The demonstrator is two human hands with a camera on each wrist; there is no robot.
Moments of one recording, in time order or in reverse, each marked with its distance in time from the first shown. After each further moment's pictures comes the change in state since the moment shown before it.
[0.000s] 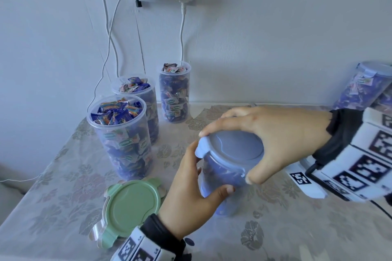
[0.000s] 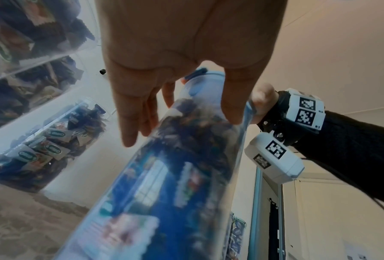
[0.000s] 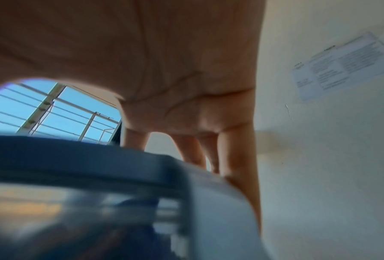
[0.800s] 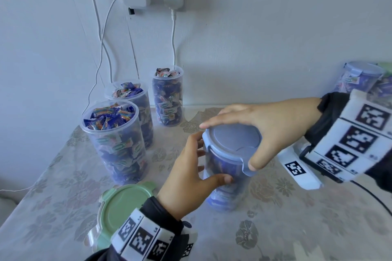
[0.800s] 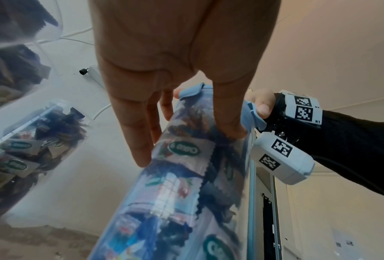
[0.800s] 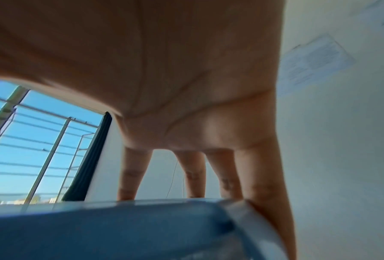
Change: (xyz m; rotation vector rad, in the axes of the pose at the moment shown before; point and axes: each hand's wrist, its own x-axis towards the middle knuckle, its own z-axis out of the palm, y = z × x) left_hand 0.024 0.013 0.000 0.069 -0.078 -0.069; right_hand 0.008 0.034 -0.007 0.169 -0.248 -0.026
